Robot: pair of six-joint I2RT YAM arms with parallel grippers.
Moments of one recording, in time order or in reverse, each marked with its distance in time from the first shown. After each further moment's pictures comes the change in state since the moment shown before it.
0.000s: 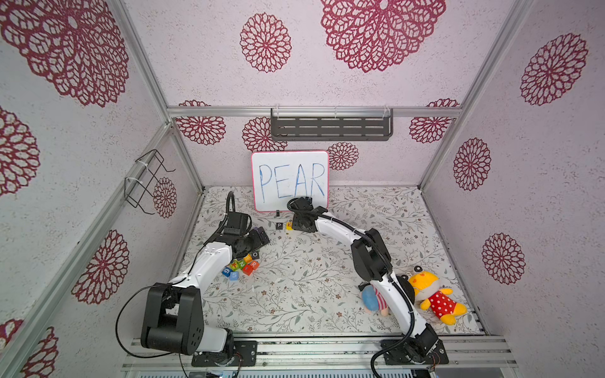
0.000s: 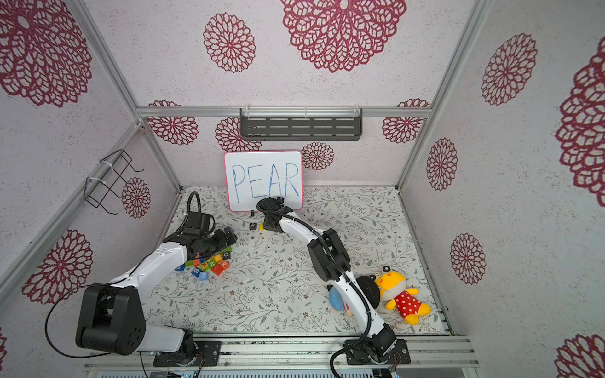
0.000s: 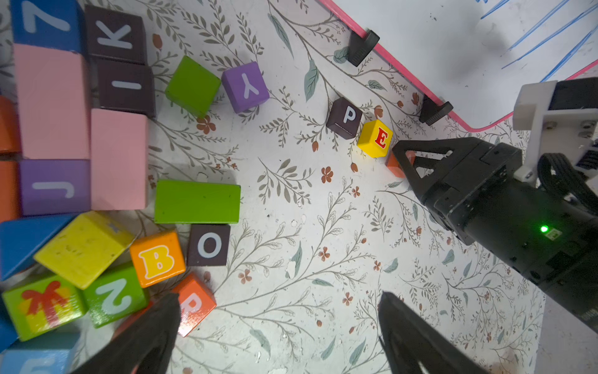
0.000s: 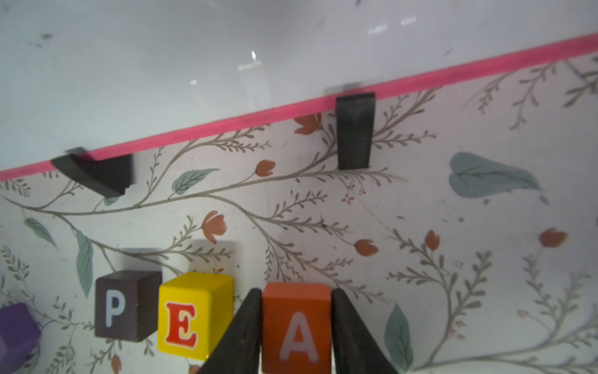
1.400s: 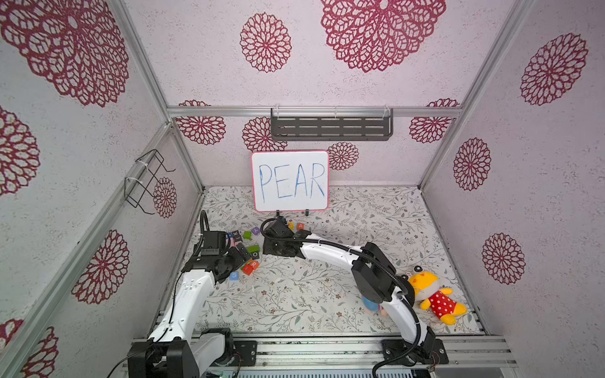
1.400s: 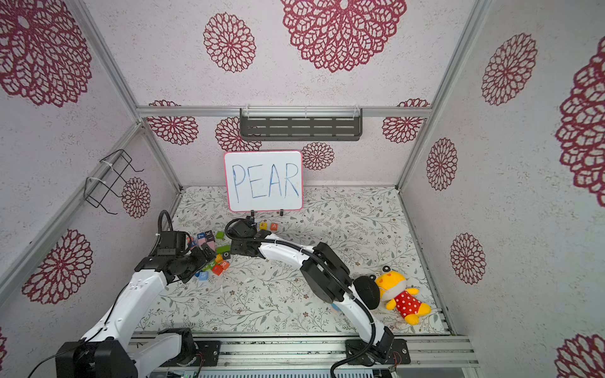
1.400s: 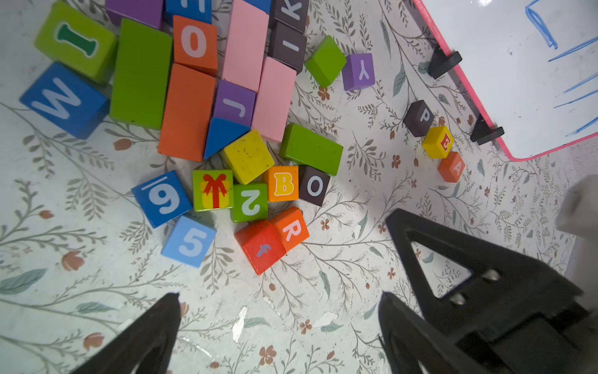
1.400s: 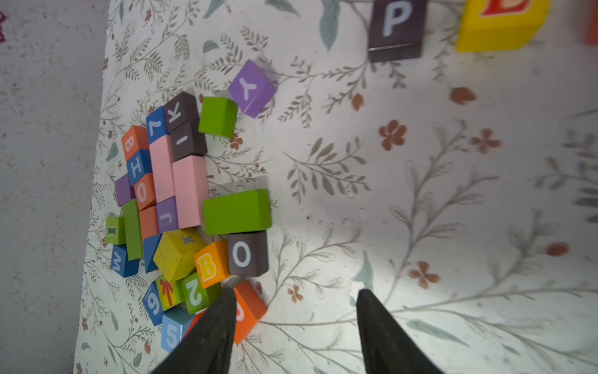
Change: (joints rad) left arm 0.175 -0.340 -0.190 -0.190 -0.006 -0.043; right arm 0.287 -0.221 -0.280 0.188 -0.111 0.158
